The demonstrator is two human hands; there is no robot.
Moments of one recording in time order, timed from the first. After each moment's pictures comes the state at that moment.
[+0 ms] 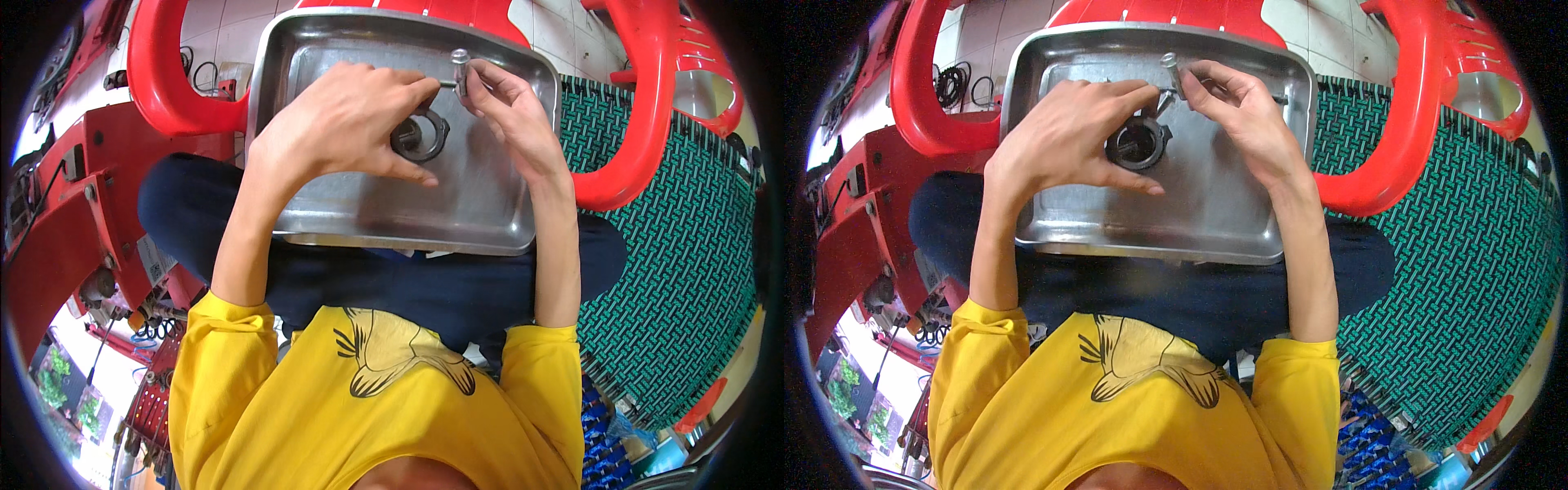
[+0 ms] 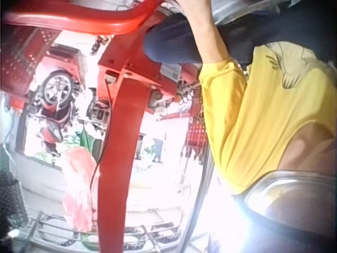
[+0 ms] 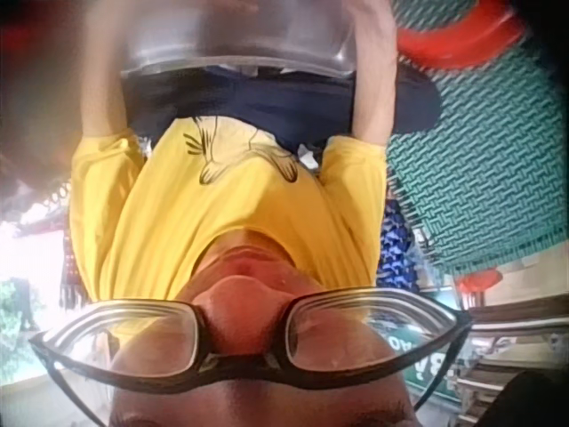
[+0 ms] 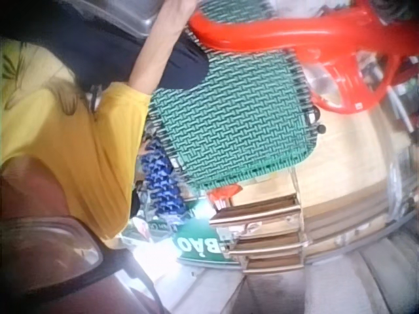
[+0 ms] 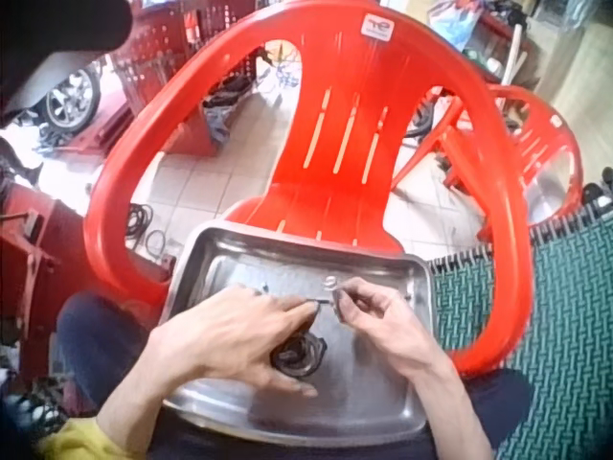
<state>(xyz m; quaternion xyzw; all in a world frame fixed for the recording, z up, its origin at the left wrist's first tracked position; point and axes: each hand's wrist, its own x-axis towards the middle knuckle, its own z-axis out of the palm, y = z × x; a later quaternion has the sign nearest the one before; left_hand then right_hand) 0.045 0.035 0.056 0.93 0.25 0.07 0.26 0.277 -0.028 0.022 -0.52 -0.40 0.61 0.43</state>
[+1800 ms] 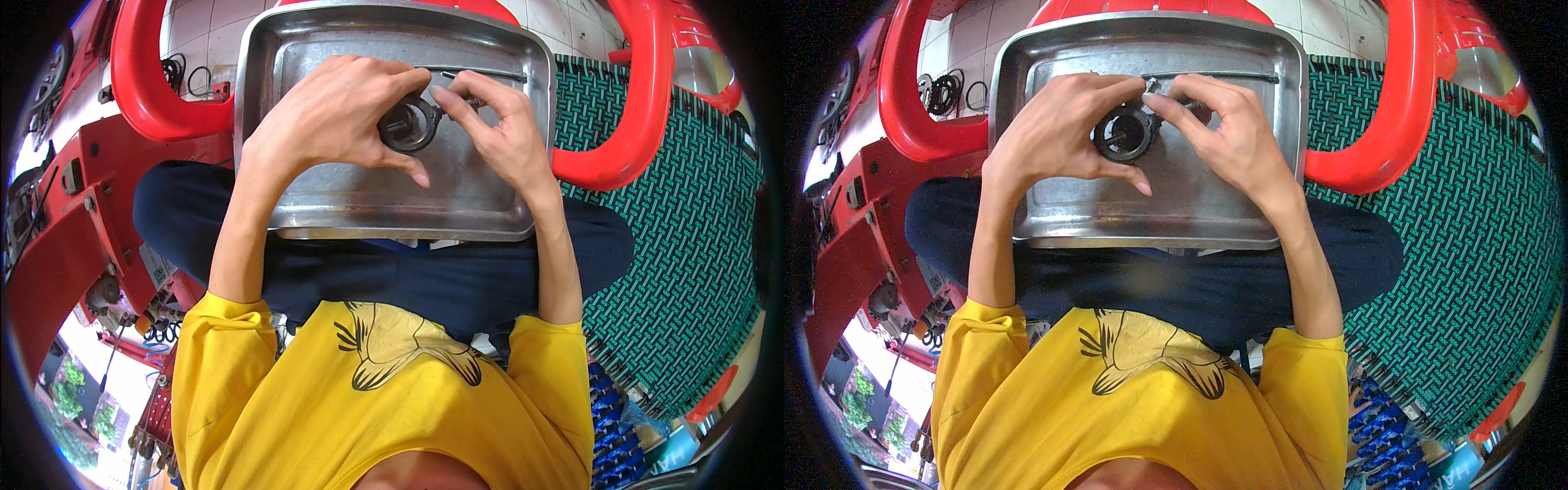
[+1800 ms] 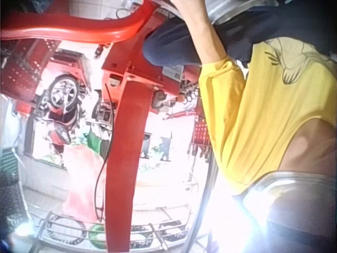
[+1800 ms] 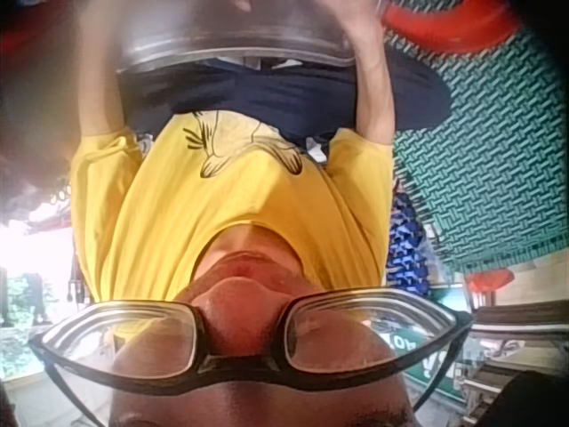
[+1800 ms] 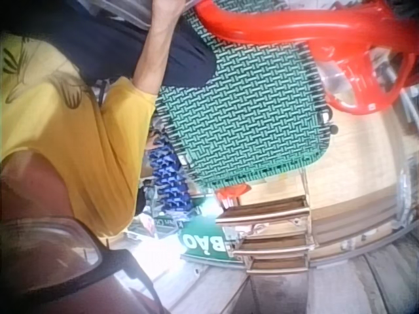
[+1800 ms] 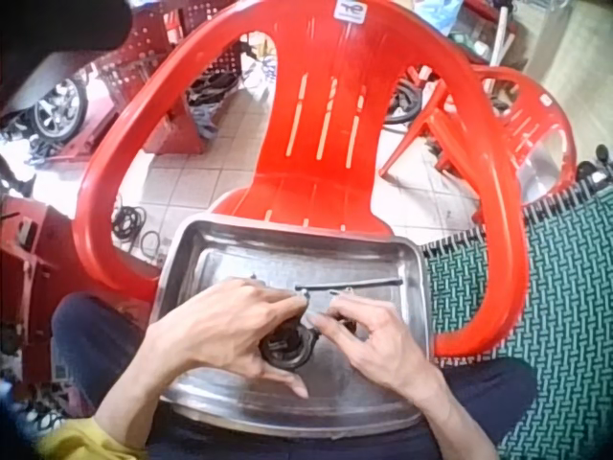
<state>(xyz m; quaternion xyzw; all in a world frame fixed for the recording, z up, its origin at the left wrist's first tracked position) 0.050 0.032 0.037 0.93 0.20 0.17 0.25 0.271 -0.052 0.036 -0.58 -0.64 0.37 0.34</state>
